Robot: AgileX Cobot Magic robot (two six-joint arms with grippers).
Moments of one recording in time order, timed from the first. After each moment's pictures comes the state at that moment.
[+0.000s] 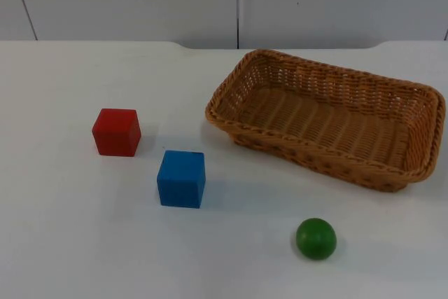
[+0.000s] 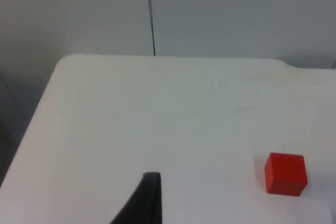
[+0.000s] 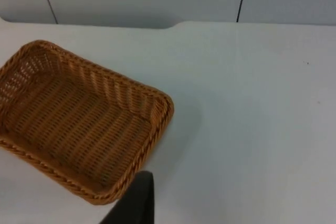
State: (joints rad) right arm 0.05 0.72 -0.86 -0.07 0.81 0.05; left arm -0.03 0.72 -0.80 0.11 0.67 -0.16
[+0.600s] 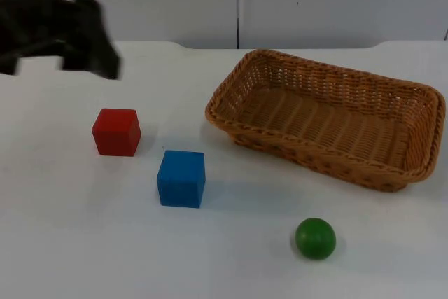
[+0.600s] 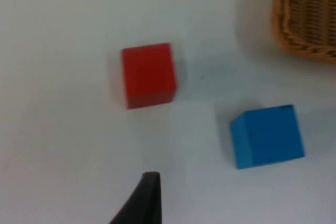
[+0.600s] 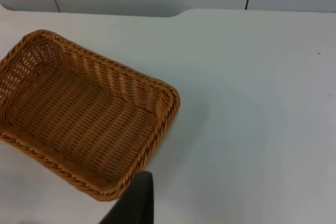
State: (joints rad) right arm 0.05 0.76 -0.86 -0.05 0.80 0.04; left arm -0.35 1.33 -0.82 -0.08 0.48 -0.08
